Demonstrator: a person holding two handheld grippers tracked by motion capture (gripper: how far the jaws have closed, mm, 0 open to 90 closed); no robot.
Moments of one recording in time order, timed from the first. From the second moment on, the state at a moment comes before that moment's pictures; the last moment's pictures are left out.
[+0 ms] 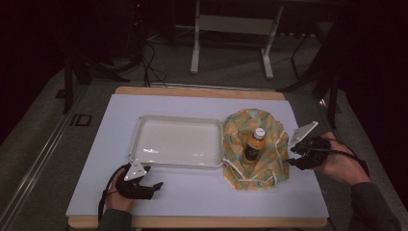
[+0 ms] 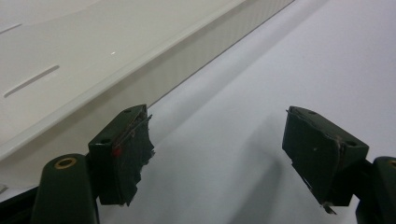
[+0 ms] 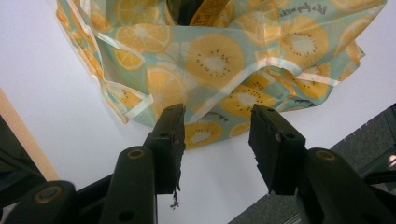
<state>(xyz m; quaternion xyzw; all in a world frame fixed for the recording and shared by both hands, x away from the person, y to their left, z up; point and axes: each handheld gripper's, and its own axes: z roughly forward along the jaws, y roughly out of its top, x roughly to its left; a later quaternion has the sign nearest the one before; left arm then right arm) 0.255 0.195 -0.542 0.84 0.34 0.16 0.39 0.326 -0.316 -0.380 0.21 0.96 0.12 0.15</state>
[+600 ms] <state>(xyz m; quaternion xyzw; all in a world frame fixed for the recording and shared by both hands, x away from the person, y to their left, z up) 0.255 0.195 -0.543 0.84 0.34 0.16 0.39 0.339 -0.305 -0.370 0.21 0.97 0.10 0.13</state>
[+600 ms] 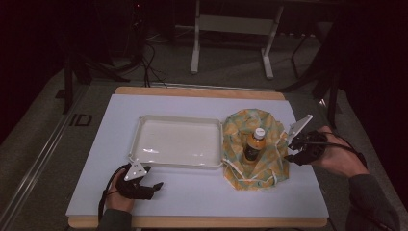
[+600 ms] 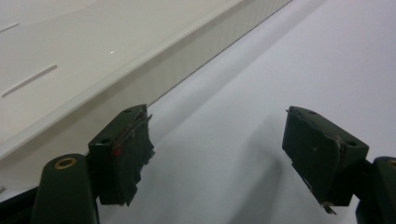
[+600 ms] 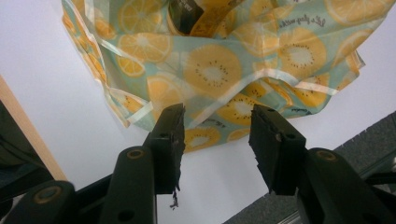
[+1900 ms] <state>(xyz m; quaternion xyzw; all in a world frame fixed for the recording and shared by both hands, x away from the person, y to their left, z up) 0.256 0.195 -0.543 0.84 0.34 0.15 0.39 0.362 -0.284 -0.348 0.20 0.97 0.10 0.11</state>
